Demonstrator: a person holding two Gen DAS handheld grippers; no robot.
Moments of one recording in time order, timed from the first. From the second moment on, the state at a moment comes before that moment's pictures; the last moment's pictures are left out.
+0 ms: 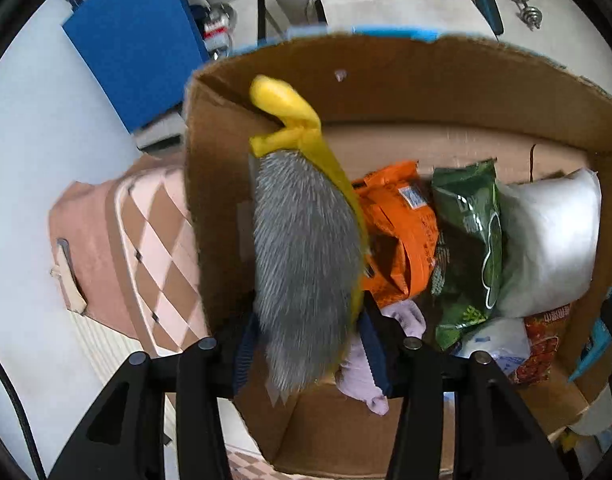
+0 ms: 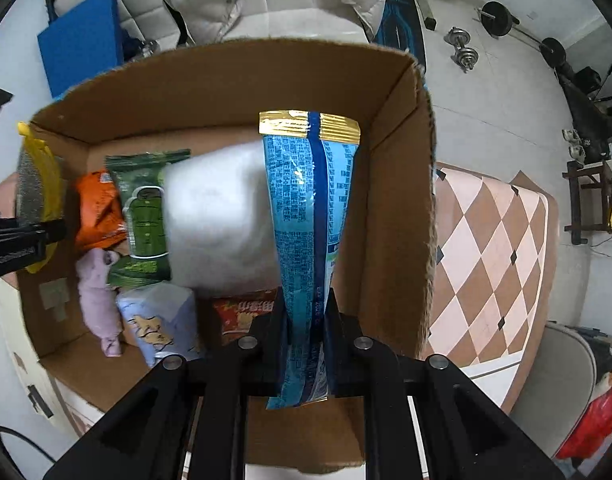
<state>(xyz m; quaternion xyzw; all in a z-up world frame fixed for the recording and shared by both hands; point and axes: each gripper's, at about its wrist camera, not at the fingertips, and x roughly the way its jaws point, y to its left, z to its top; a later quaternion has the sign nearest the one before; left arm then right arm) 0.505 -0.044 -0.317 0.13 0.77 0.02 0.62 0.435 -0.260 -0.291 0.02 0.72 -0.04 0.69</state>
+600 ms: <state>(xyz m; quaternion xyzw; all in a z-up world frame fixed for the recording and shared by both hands) 0.465 -0.050 -0.284 0.04 0.74 -0.04 0.67 0.428 -0.235 -0.278 0.03 0.73 -0.01 0.68</state>
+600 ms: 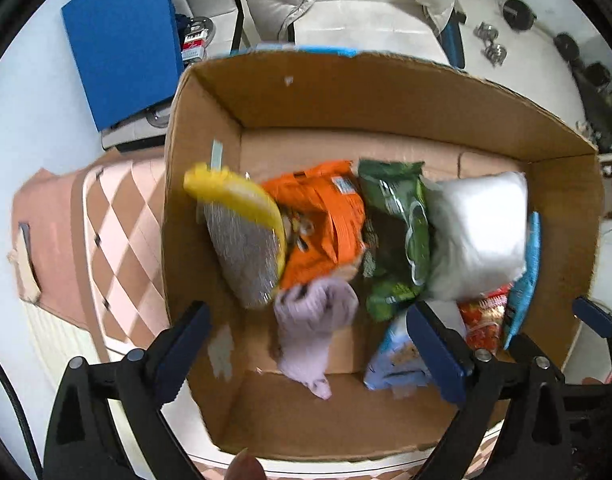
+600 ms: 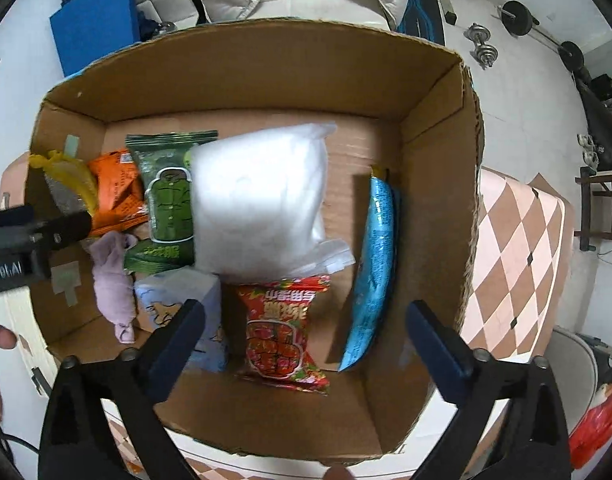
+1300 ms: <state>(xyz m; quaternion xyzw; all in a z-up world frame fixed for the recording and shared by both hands) 0.389 -0.043 -0.228 0.02 0.68 -0.06 0.73 0.375 -0.226 -0.234 0.04 0.68 -0.02 0.73</state>
